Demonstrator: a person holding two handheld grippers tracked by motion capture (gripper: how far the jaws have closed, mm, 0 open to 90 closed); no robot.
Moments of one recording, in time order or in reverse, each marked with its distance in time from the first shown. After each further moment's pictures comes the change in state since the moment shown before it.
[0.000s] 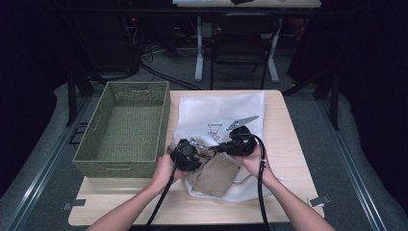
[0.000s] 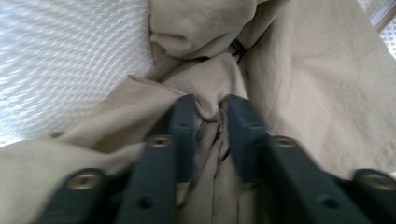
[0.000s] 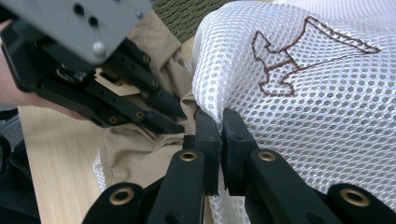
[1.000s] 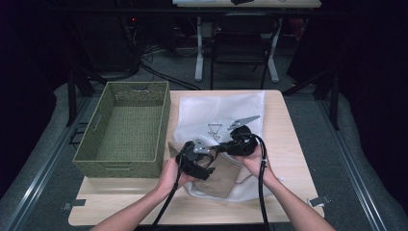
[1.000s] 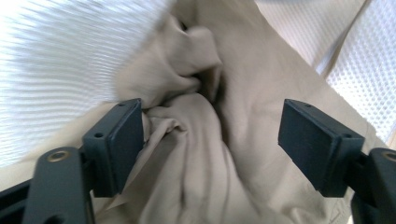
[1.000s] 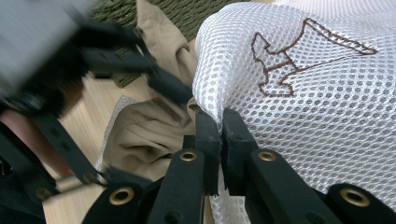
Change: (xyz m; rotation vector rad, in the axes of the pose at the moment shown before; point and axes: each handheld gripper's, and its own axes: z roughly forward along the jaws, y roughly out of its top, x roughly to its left) left arm -0.030 0.008 -0.006 -0.151 0.020 0.070; right arm 0.000 0.000 -0.003 -0.006 0.008 0.012
